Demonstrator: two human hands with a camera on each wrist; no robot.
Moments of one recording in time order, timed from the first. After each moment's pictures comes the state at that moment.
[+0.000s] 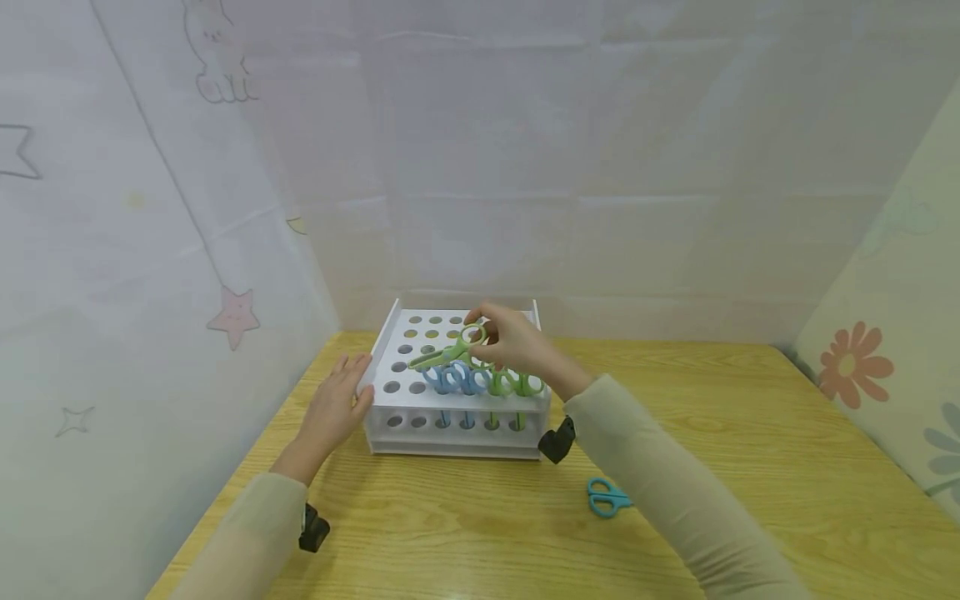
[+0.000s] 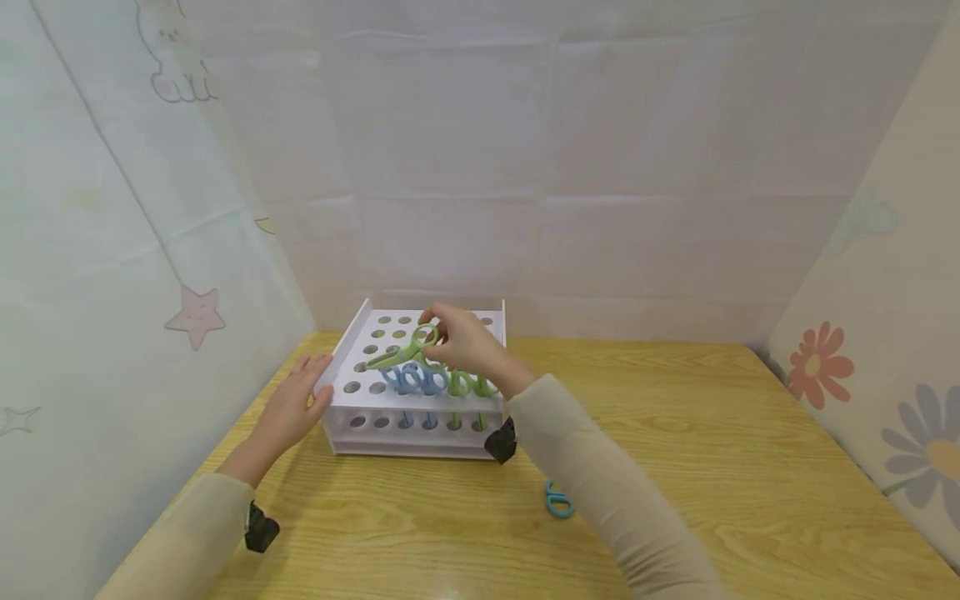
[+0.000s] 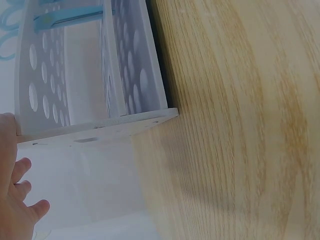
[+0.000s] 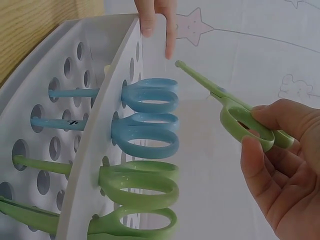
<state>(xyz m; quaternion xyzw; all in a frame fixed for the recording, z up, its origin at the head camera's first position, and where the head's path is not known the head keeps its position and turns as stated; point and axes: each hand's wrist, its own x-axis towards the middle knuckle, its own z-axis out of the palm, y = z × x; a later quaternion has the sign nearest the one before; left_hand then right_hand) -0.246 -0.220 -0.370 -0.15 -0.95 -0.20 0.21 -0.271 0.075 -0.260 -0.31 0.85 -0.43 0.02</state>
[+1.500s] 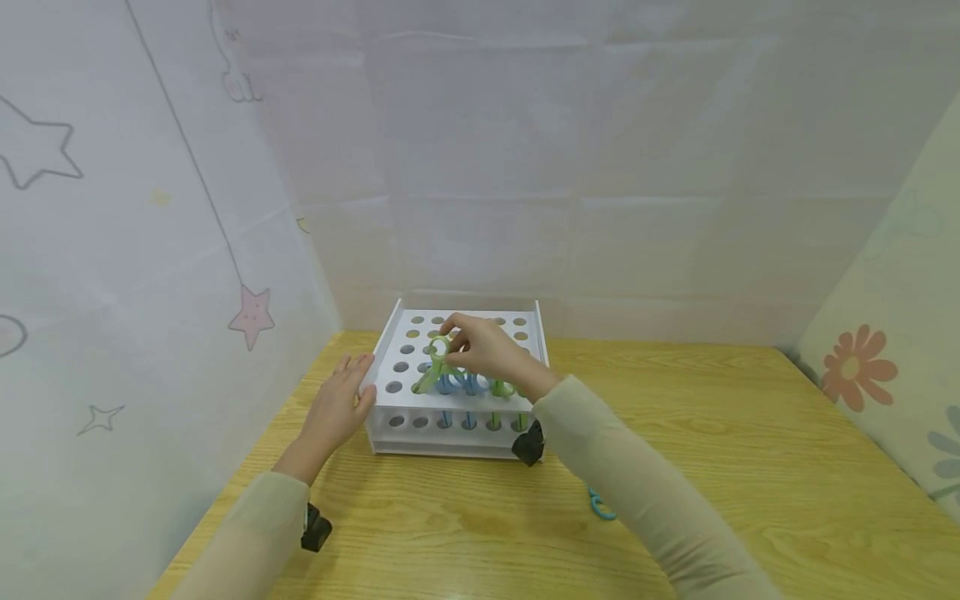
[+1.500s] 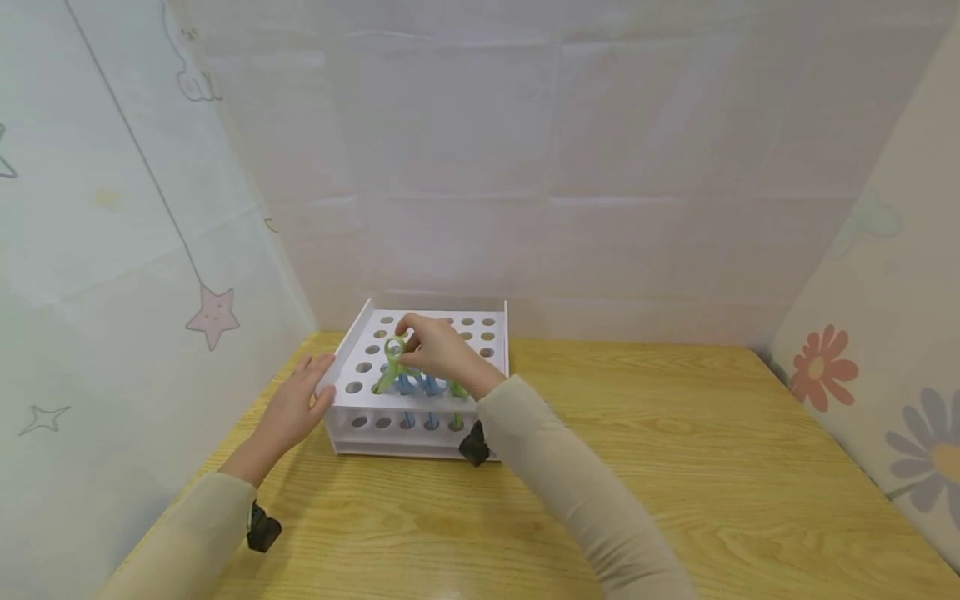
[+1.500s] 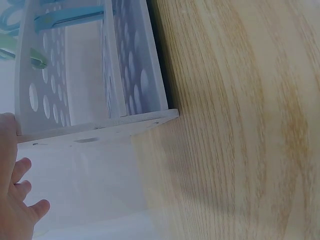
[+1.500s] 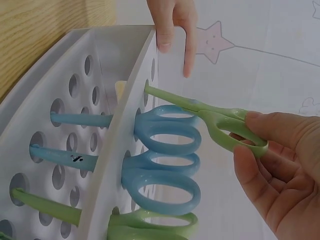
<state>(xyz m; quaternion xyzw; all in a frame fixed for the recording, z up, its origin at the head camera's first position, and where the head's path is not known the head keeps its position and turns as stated) -0.243 -0.219 -0.369 -0.15 -0.94 -0.20 0.22 -0.279 0.036 -0.273 -0.32 0.87 -0.38 0.02</state>
